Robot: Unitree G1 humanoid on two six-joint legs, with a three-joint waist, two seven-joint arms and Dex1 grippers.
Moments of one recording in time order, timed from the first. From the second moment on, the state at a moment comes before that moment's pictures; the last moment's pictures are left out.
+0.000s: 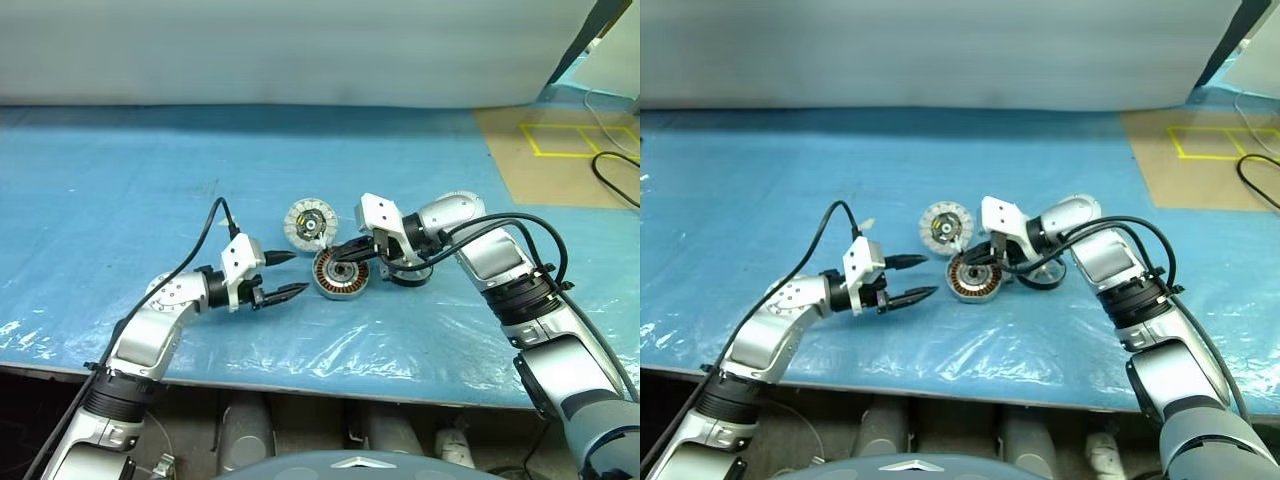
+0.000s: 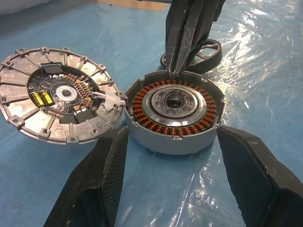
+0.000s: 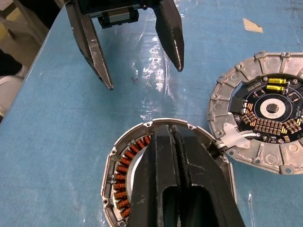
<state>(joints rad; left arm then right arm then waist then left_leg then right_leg) -0.21 0.48 -0.14 -0.11 -0.29 0.20 -0.97 -0.74 -0.56 0.37 0.11 0.10 0.38 1.31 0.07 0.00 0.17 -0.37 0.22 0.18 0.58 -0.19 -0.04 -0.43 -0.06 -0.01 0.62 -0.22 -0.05</state>
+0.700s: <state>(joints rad) -0.23 0.47 -0.15 -0.13 -0.29 0.21 -0.96 -0.75 -0.47 0.36 0.17 0.13 0.41 1.31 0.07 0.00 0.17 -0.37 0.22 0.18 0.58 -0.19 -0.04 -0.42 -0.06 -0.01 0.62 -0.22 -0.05</state>
